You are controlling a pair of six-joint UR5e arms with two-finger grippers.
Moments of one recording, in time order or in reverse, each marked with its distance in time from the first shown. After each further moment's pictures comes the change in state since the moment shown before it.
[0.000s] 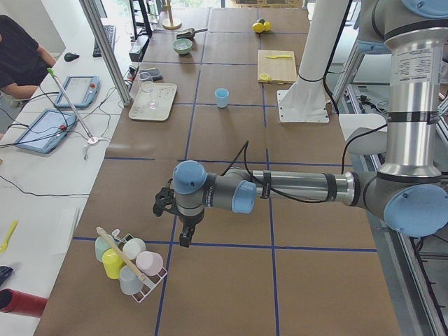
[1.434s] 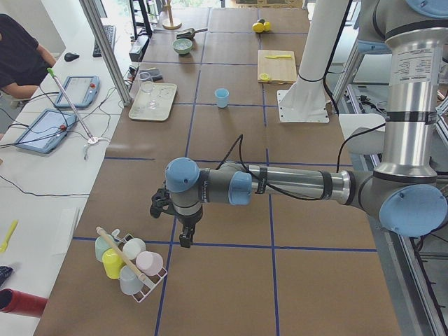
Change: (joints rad) left arm -0.025 -0.023 -0.017 0.132 -0.002 0.049; right arm 0.000 -0.014 -0.007 0.000 -0.004 0.009
